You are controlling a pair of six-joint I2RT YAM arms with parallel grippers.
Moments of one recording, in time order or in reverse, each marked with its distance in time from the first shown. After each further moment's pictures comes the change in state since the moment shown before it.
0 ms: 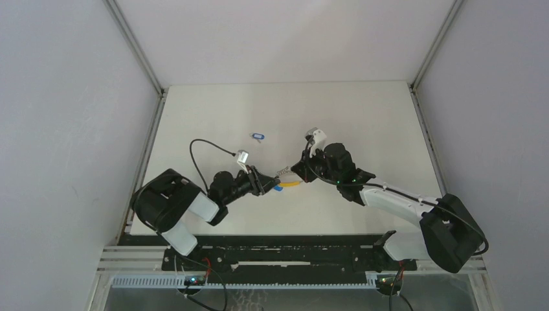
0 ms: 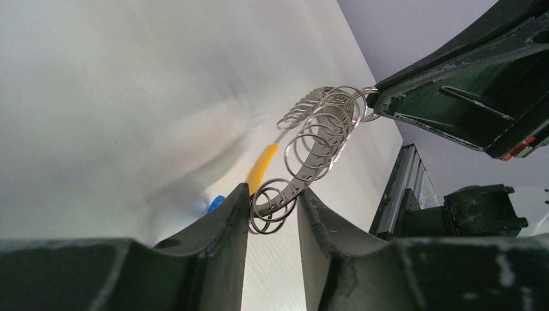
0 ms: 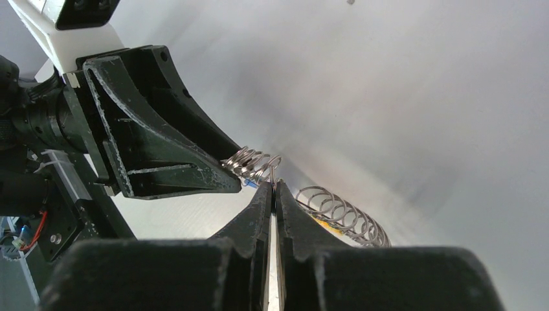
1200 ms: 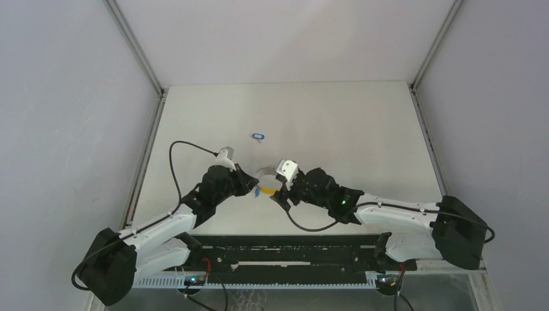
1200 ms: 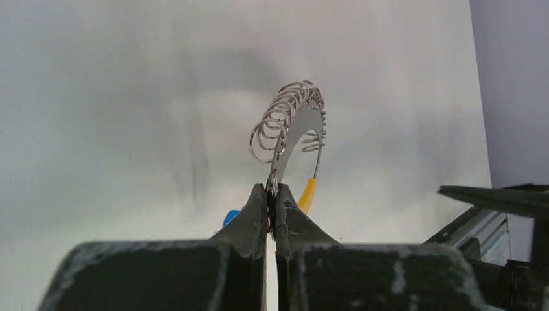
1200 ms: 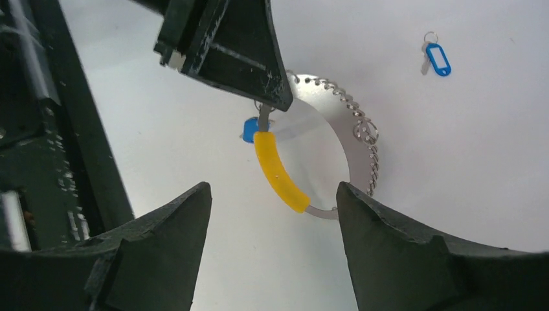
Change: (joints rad) left arm -0.017 -0.642 0.119 -1.074 -0.329 0.048; right arm 0.334 -0.082 -0.029 0.010 0.173 -0.385
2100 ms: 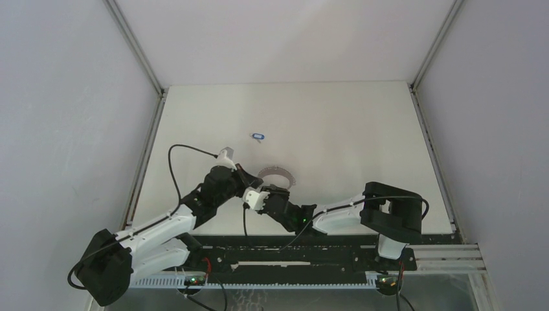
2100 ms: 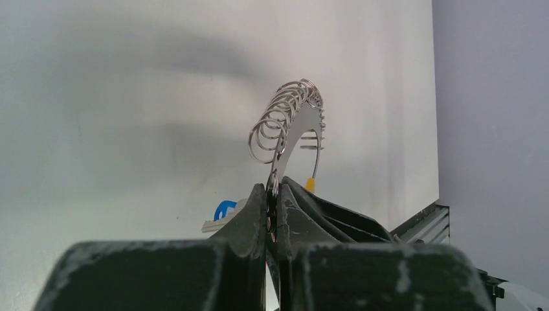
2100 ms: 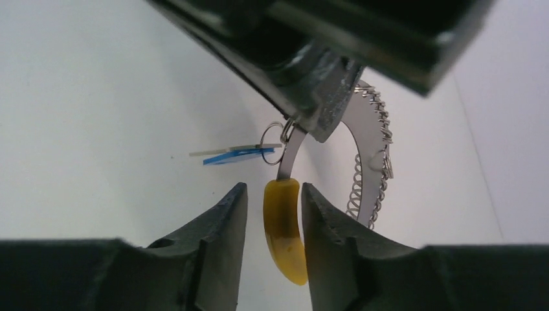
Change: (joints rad) left arm -0.061 -0.020 0.031 -0.056 -0.041 -0.182; right arm 0.282 0.504 0.118 0.219 0.640 -0.388
